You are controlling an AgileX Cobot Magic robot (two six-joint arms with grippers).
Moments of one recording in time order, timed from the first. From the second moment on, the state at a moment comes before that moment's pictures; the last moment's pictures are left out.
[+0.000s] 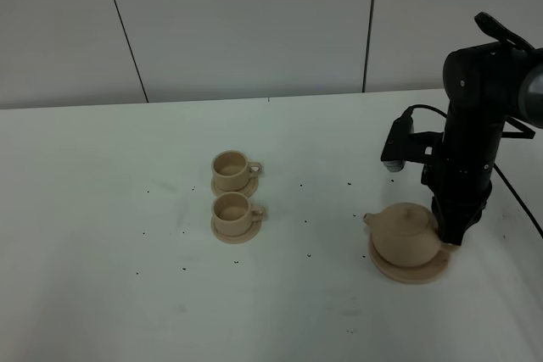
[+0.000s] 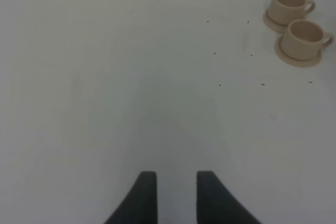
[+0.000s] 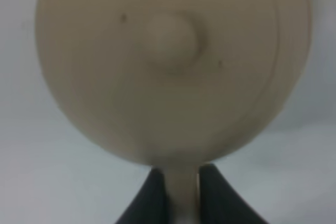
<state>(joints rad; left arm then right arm) 0.00 0.00 -0.51 0.06 1.04 -0.05 0.31 2.13 -1.62 0.07 1.21 -1.00</state>
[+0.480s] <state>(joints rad) 0.00 0.00 -0.51 0.06 1.04 -0.05 0.31 2.13 -1.62 0.07 1.22 -0.97</state>
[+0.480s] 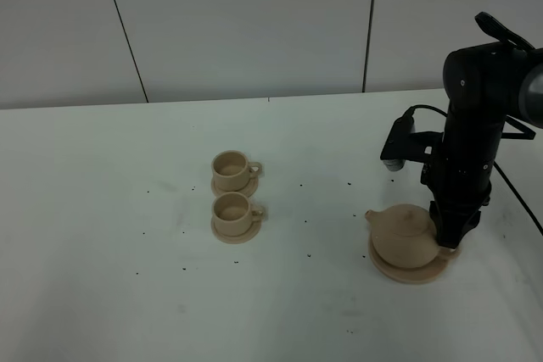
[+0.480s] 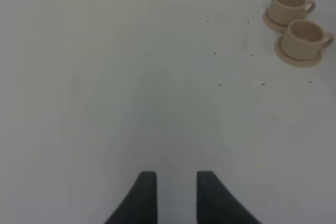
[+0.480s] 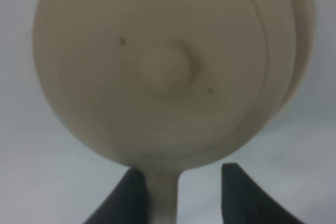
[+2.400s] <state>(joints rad) 0.00 0.00 -0.51 0.06 1.04 -0.05 0.31 2.14 -1.62 0.12 1.24 -0.73</state>
